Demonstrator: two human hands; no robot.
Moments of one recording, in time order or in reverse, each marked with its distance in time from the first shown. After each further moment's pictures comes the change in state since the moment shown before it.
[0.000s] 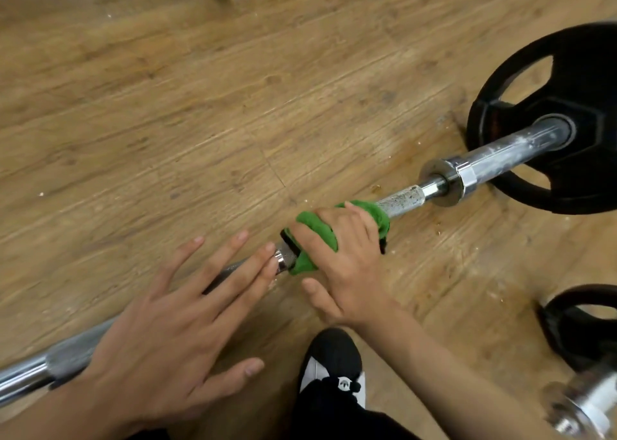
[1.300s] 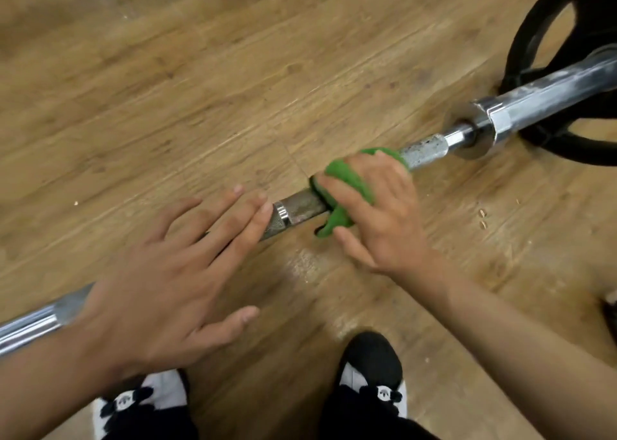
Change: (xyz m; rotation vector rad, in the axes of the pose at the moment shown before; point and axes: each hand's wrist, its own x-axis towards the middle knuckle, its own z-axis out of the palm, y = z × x) left_hand 0.018 -0.063 -0.012 -0.020 -0.095 -0.031; right_hand 0.042 0.046 0.016 -0.114 0.019 -0.070
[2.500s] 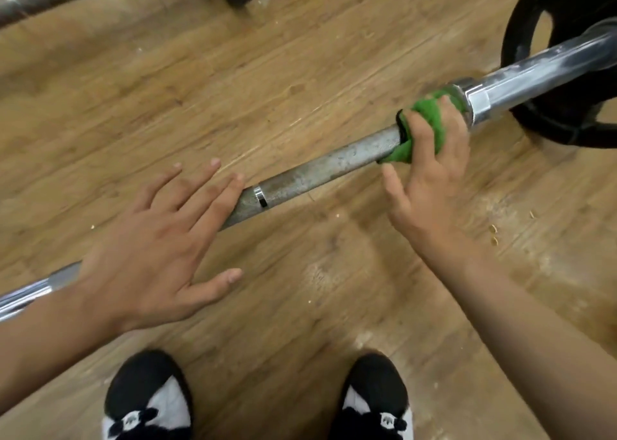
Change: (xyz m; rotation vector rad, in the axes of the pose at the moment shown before) left_hand 0.027 -0.042 -0.011 0.041 -0.014 -0.104; right_hand 0.020 0.070 0.014 -0.040 0.233 0.473
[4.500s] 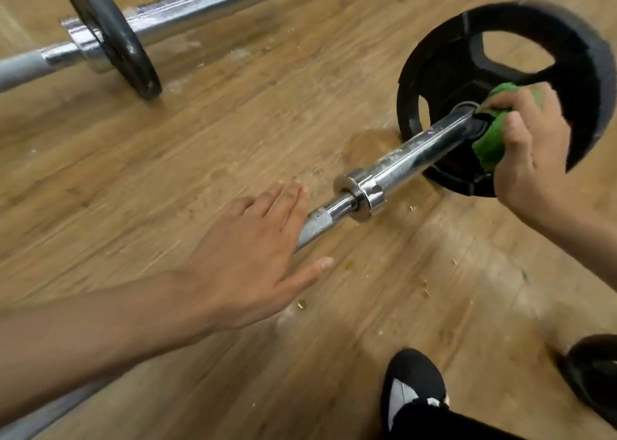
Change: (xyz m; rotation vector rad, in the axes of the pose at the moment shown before) left_hand 0.192 0.060 -0.044 -0.211 -0.087 0.082; right_hand 0.133 0.156 -0.125 -0.097 0.023 0.050
